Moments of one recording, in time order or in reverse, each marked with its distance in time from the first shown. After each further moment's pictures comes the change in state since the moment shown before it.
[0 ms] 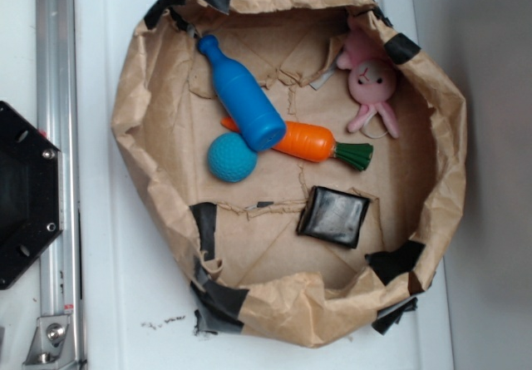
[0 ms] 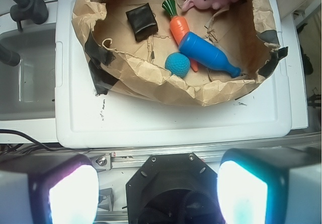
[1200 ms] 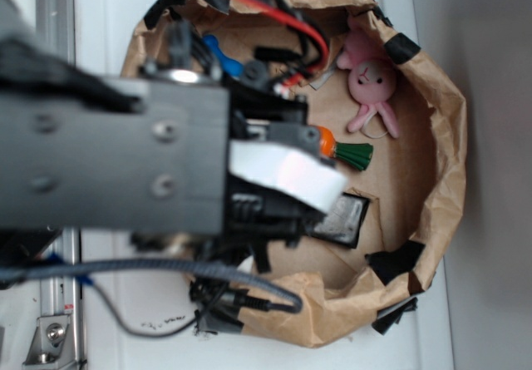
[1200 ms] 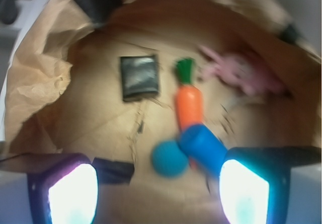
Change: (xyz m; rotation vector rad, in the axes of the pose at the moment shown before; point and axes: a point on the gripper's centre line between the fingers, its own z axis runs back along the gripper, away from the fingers) arm 0.117 0.007 -0.101 0.084 -0.045 -0.334
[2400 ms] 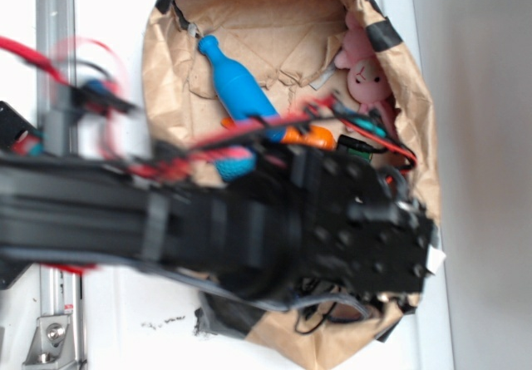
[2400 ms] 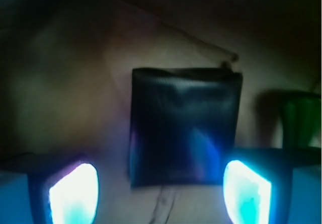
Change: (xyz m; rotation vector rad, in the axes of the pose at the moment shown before) arm 0.044 -0.036 -0.115 -0.042 0.204 -0.099
